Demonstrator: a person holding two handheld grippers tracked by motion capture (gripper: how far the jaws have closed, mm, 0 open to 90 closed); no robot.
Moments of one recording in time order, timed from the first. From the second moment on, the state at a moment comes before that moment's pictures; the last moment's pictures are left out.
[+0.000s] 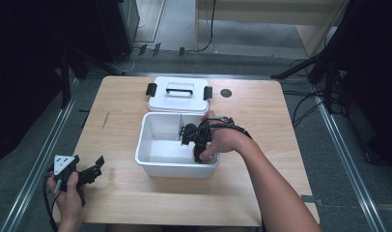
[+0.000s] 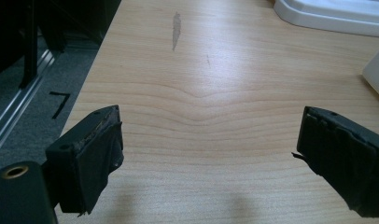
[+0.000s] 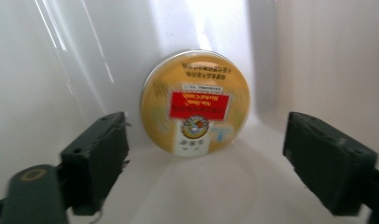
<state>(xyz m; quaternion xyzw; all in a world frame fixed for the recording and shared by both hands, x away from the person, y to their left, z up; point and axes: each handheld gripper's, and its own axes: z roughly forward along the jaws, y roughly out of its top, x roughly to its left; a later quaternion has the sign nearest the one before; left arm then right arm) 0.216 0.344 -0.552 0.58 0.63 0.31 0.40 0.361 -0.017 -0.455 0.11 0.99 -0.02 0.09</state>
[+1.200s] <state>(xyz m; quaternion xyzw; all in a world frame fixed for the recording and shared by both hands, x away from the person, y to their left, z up) 0.215 0.344 -0.551 0.57 0.63 0.33 0.40 0.348 -0.104 -0.368 0.30 0.92 0.25 0.10</state>
